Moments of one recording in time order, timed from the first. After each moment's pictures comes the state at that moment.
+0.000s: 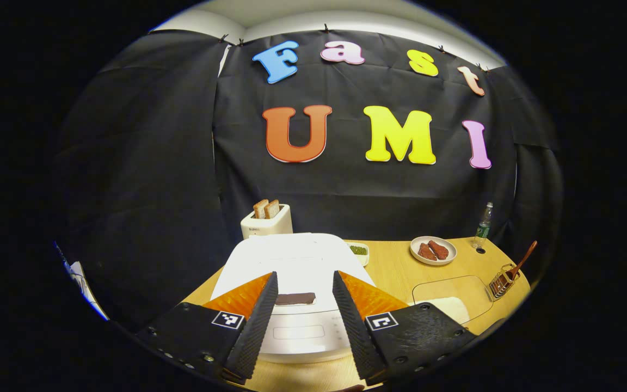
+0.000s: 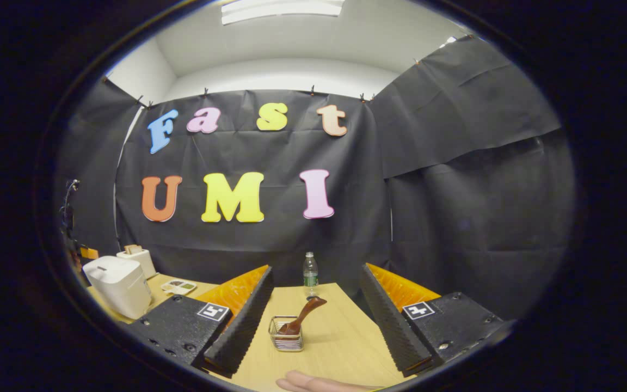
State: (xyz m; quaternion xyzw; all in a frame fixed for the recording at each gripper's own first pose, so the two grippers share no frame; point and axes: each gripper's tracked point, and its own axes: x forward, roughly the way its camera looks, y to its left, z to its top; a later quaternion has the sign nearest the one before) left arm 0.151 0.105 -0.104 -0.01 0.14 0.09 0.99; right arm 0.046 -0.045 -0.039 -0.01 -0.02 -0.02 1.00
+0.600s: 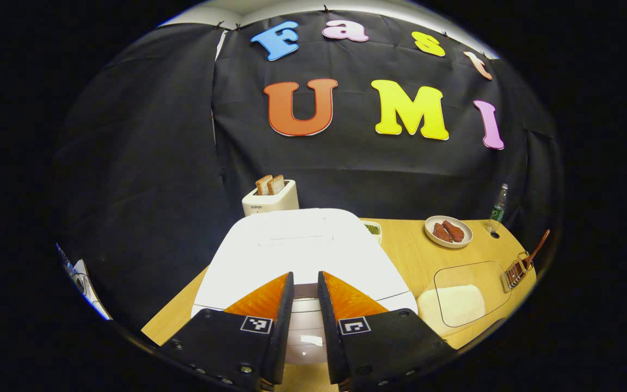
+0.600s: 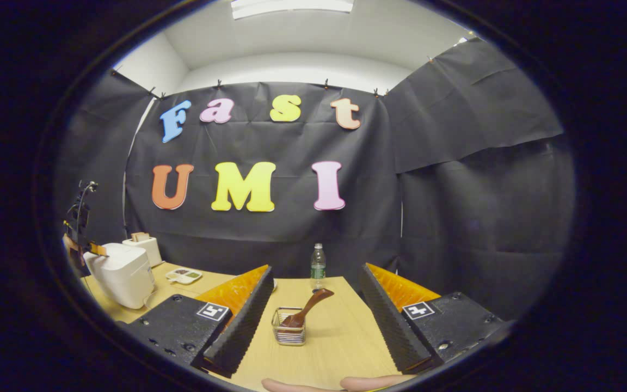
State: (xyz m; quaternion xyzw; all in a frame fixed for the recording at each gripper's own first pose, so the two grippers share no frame) left arm 0.170 0.111 -0.149 0.00 0.20 0.10 0.98; right arm 0.045 -0.034 -0.061 -0.01 0.00 0.01 1.00
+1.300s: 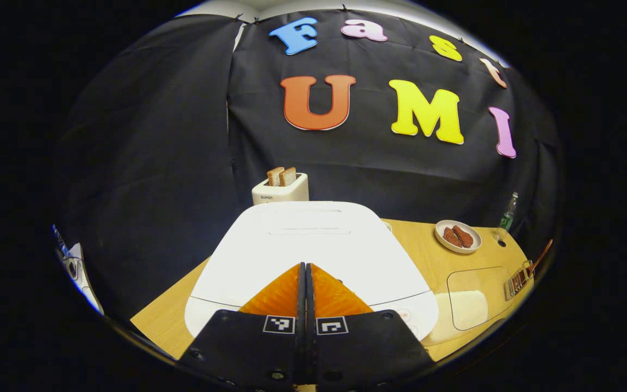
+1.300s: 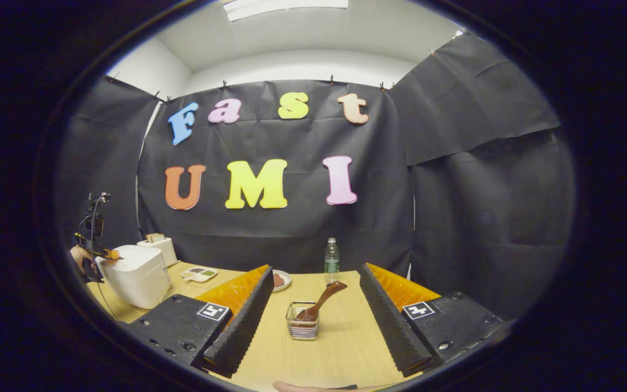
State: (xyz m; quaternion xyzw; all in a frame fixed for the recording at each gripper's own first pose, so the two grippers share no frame) left arm 0.175 0.127 -0.167 -0.03 0.19 0.11 0.97; right arm 0.033 -0.026 -0.064 0.00 0.01 0.03 1.00
